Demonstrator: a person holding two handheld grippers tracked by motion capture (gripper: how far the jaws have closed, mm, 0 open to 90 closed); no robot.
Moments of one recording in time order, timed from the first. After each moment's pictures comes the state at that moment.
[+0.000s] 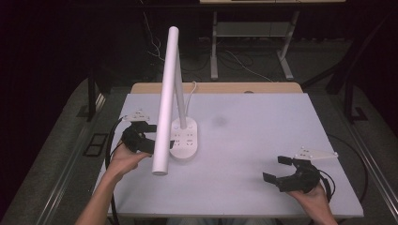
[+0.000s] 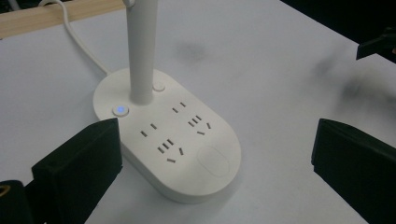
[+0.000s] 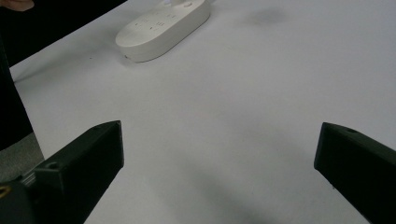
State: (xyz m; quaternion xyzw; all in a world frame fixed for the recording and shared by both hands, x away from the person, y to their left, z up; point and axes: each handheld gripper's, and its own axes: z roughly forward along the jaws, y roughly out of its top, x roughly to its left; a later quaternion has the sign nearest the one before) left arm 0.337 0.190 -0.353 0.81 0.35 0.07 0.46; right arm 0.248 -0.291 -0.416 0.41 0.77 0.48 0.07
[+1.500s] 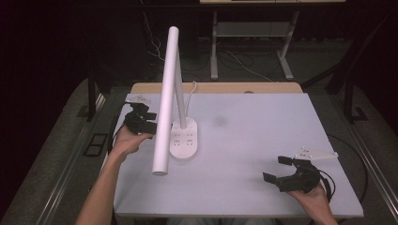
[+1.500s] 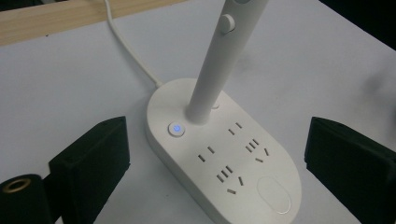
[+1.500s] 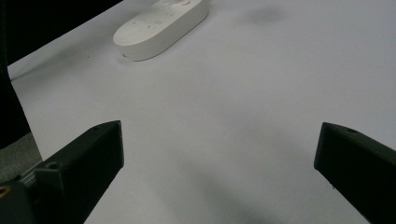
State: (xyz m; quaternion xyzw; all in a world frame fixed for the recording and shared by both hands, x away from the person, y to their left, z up) left arm 0.396 0.197 -0.358 0.81 0.40 0.07 0.43; right arm 0.248 -0.292 -0.416 0.41 0.77 0.48 0.07
